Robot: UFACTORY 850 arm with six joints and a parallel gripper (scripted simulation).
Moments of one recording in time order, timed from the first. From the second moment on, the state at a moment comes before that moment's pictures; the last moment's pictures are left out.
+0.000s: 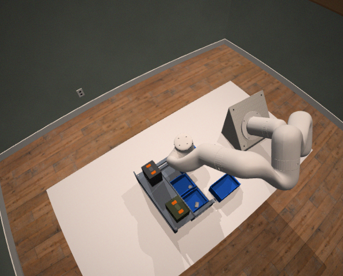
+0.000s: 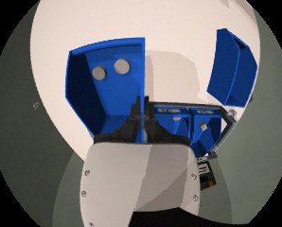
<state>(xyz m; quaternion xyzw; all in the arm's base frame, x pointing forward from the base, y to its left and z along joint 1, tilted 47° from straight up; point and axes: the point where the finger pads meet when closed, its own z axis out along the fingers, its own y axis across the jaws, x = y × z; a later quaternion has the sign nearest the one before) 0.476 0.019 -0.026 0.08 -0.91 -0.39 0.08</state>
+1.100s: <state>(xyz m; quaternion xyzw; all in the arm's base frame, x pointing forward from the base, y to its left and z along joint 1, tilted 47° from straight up) 0.508 0.022 -0.025 0.08 -0.91 -0.39 0.08</state>
